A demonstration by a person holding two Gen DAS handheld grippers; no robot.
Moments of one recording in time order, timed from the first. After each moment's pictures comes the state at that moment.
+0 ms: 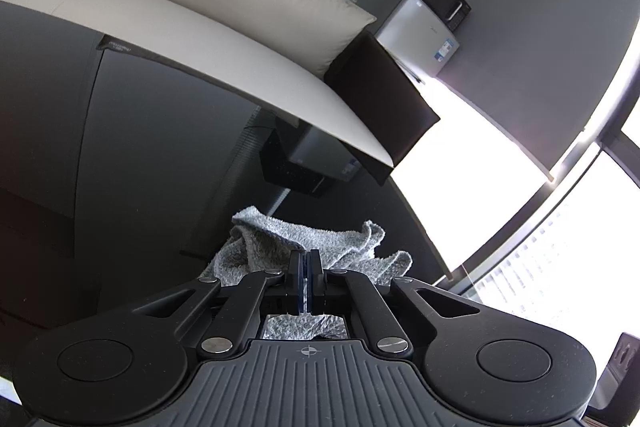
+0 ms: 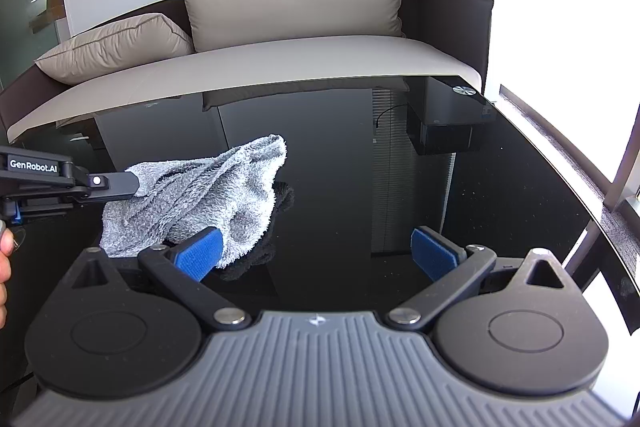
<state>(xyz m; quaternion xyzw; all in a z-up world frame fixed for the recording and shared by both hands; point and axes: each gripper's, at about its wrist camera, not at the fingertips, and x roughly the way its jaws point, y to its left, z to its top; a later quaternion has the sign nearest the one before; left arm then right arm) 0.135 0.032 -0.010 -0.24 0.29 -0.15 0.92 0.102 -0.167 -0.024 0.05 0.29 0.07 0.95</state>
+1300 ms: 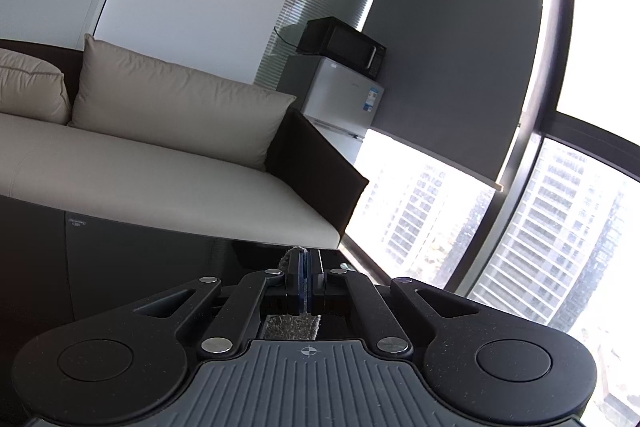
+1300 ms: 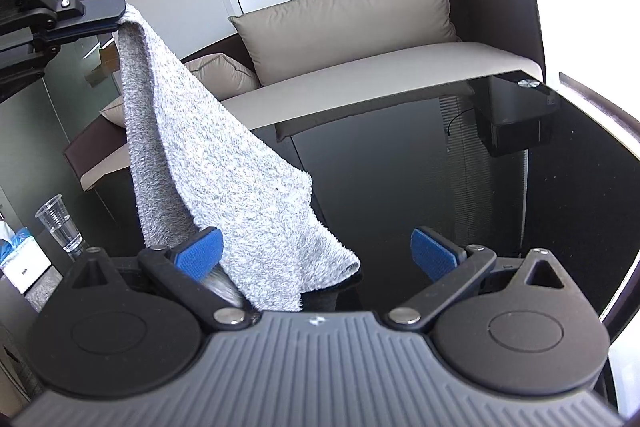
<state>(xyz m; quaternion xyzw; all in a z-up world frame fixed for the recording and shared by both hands) 0.071 -0.020 0.145 -0.13 0.18 -0.18 0.96 0.081 -0.146 -0.007 0.16 0.26 0.18 0.94</state>
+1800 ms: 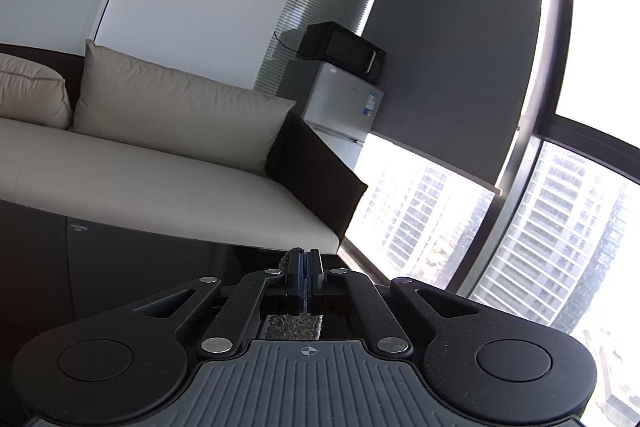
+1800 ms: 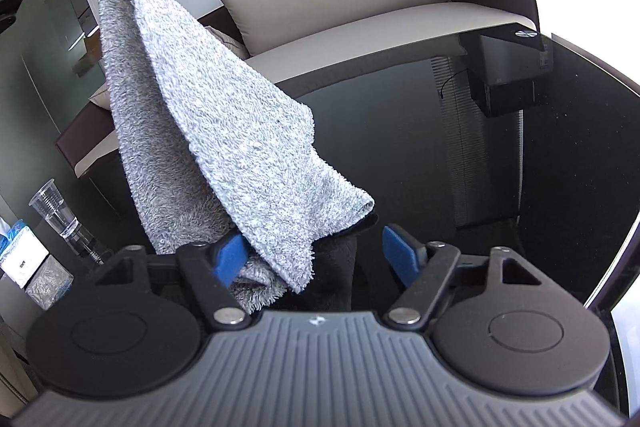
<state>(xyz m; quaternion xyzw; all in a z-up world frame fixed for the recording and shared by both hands) 0.067 -0.020 0.148 -0.13 0.17 -0.18 0.96 0.077 -0.124 -0.033 0.17 0.31 0.14 0.92</state>
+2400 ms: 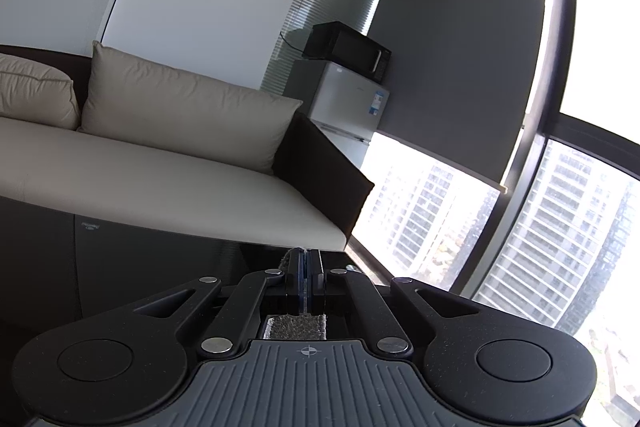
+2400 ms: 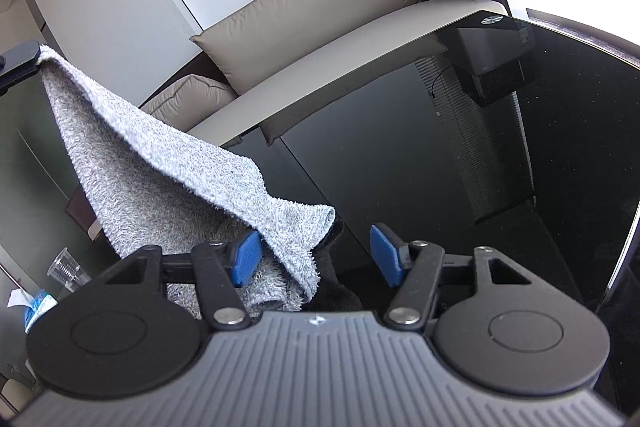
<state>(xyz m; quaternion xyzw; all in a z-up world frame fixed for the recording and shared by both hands) 0.053 -0.007 0.149 -0.13 0.17 -0.17 0.96 0.078 -0.151 -0.032 0.26 0.30 0.13 0.91</state>
